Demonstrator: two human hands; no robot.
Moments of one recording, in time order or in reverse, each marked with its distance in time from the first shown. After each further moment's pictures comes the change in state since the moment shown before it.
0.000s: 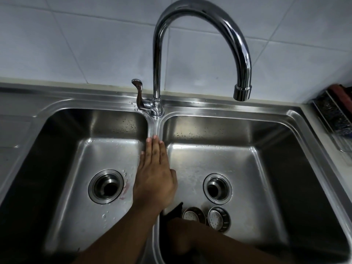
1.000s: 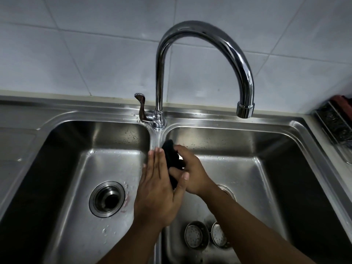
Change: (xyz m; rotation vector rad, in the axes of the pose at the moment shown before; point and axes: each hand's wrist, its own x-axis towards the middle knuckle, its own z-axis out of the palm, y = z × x) left_hand 0.000 -0.001 0.006 -0.209 0.087 -0.021; right_hand 0.004 0.009 -0.133 0.641 0.975 -0.483
